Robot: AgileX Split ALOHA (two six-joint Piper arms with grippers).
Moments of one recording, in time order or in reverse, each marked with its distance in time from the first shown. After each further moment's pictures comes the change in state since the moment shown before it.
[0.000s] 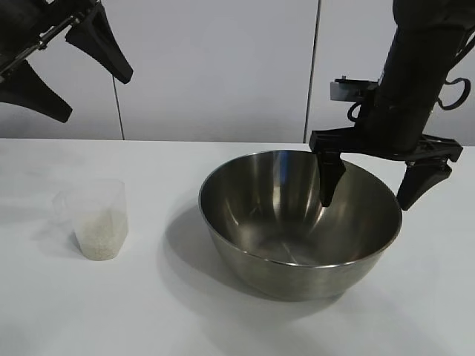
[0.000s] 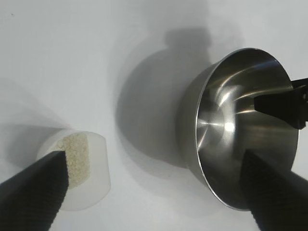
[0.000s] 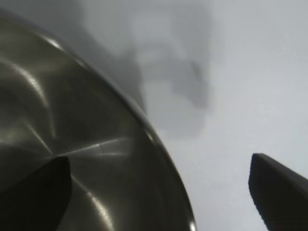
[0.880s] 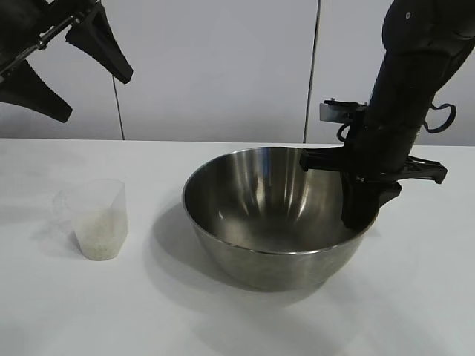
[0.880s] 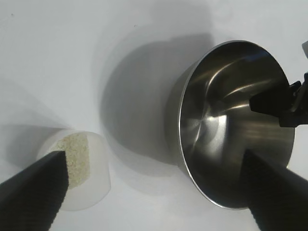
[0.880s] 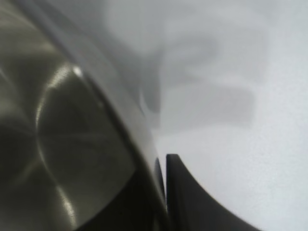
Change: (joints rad) left arm 0.000 0.000 0.000 0.000 -0.001 0.000; right arm -0.010 0.039 0.000 0.105 0.008 -0.094
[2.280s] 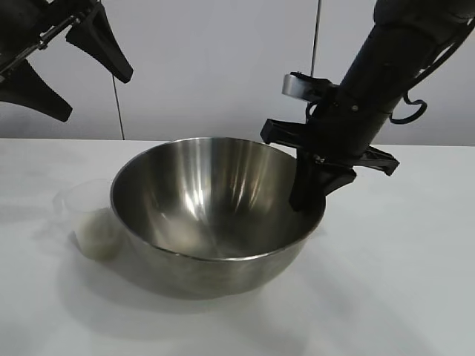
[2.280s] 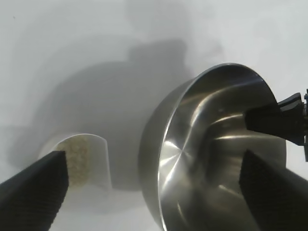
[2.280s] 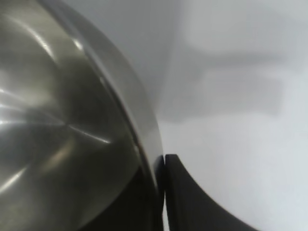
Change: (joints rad) left arm 0.000 0.000 0.000 0.000 -0.007 0.000; right arm 0.085 -0.051 0.005 0.240 -0.043 -0.223
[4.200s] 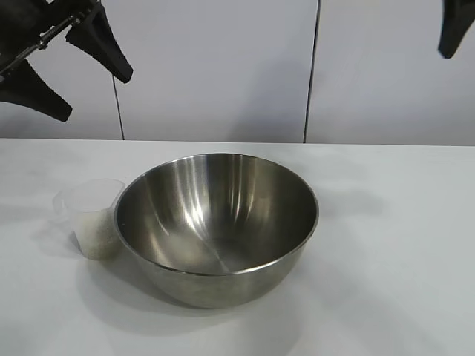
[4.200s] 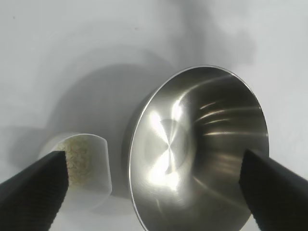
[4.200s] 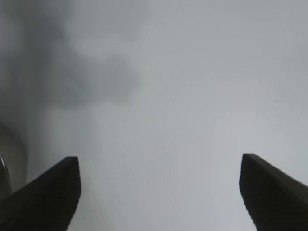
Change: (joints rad) left arm 0.000 0.000 0.000 0.000 0.000 0.000; right arm -0.367 -0.371 -0.235 -0.383 0.405 0.138
